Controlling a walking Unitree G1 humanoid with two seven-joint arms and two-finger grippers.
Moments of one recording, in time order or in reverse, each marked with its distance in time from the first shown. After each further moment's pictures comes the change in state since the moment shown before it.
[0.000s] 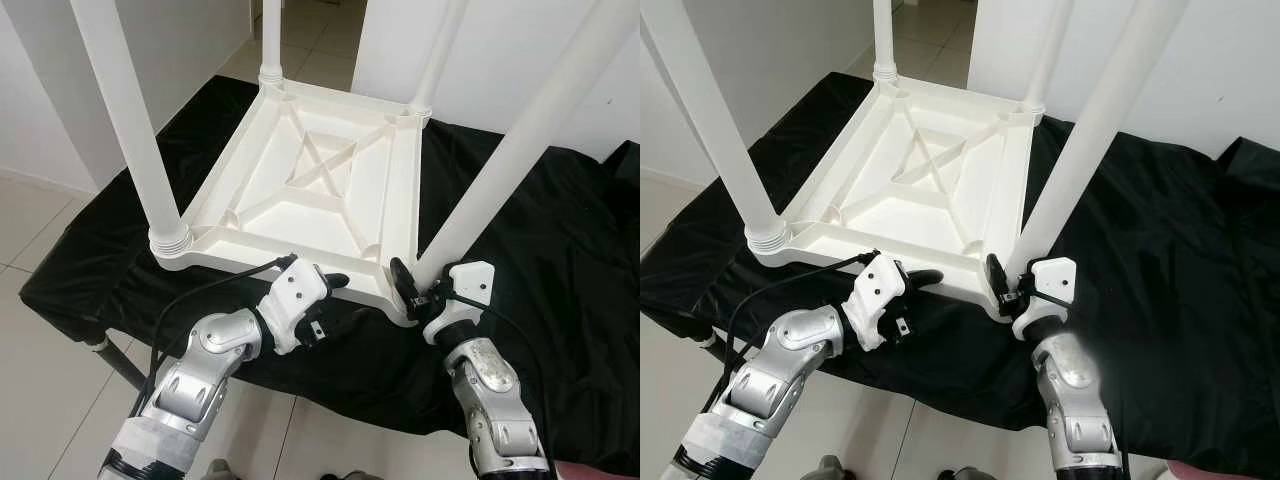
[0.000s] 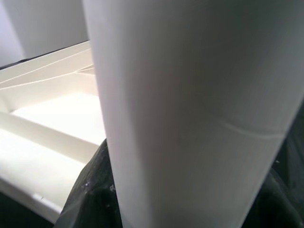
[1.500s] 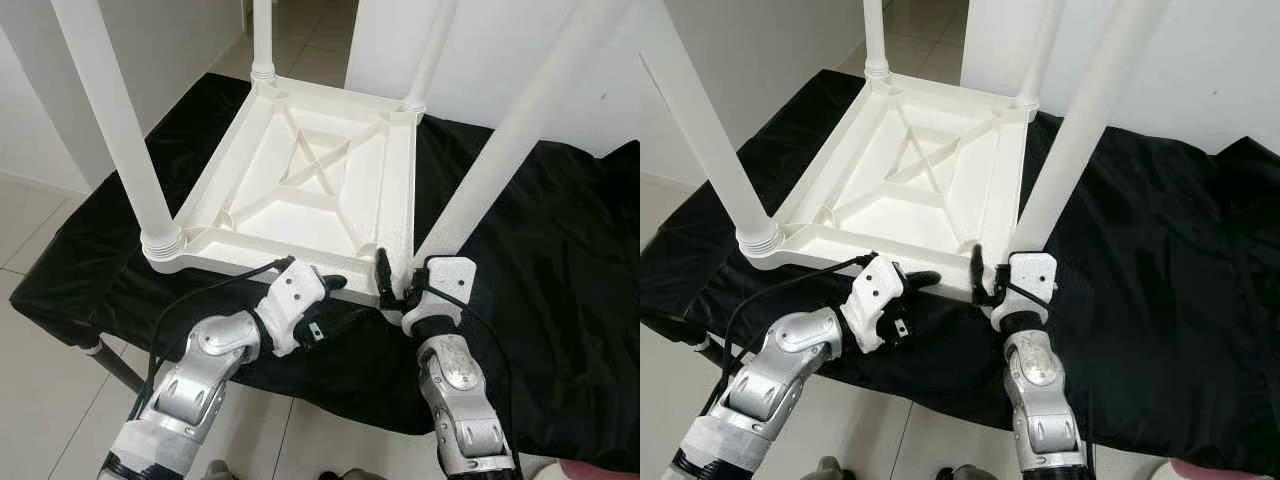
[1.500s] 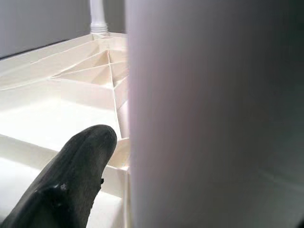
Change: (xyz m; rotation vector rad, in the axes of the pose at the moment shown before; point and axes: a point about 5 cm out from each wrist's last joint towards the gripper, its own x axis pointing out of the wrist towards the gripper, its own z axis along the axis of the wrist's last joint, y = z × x) left arm 0.000 0.001 0.001 0.003 -0.004 0.003; right arm 0.007 0.011 0.005 -0.068 -0.019 -0.116
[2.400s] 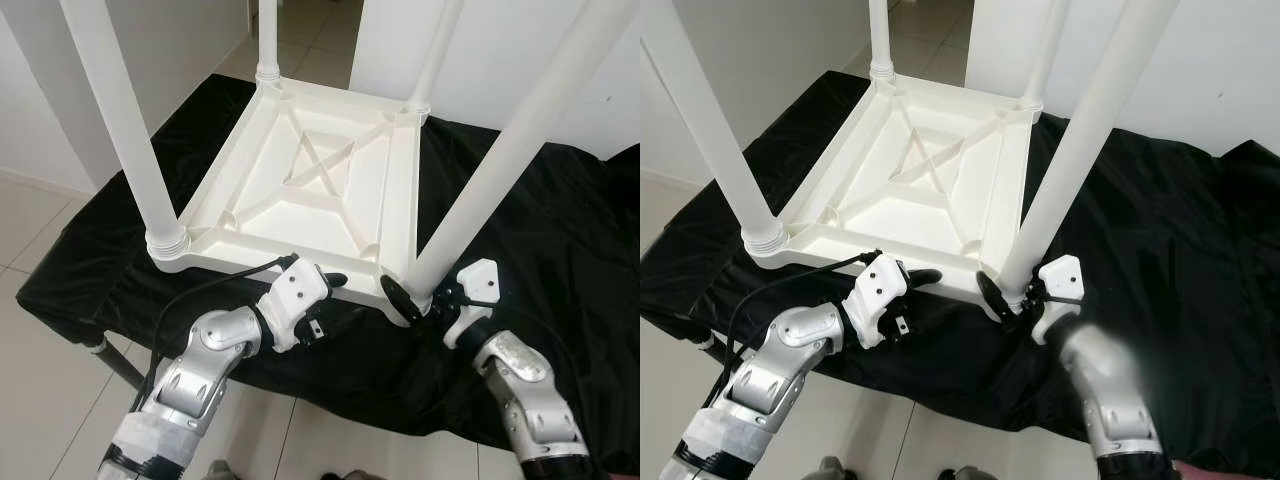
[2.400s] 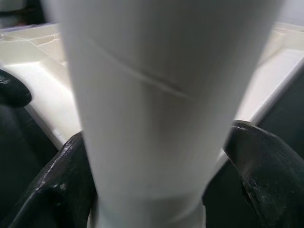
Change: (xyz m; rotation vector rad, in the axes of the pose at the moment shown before) left arm 0.002 0.003 -0.002 0.031 0.025 -0.005; right arm 0.005 -0.050 -0.007 -0.093 0.113 0.495
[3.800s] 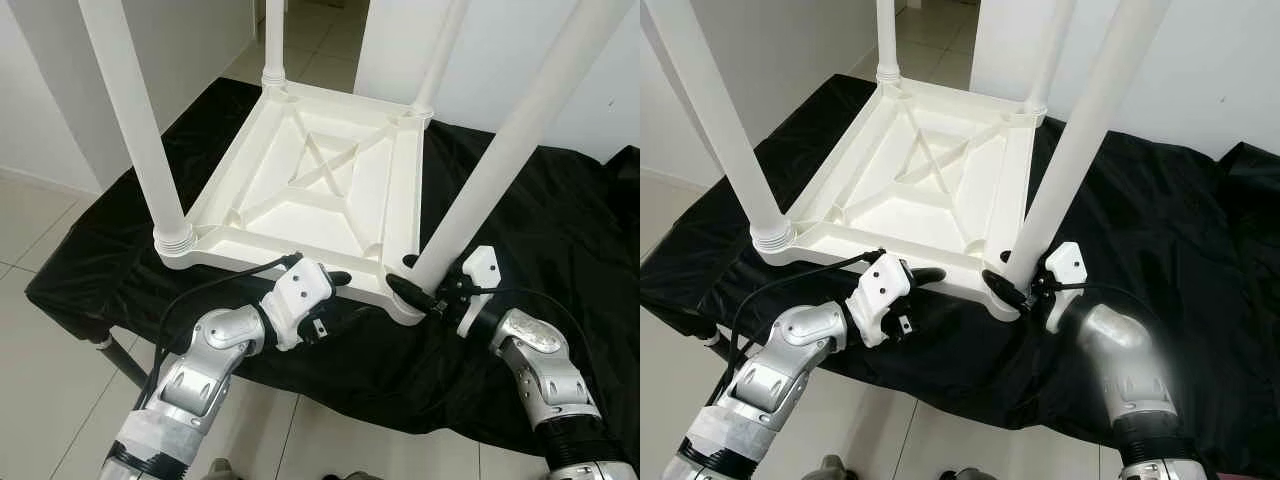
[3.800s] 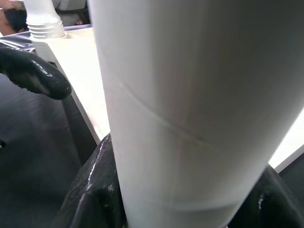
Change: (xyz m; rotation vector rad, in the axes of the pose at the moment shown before) left arm 0.003 -0.001 0.001 0.011 -0.010 -0.008; right arm 0.008 -0.011 -0.001 -0.008 0.003 0.192
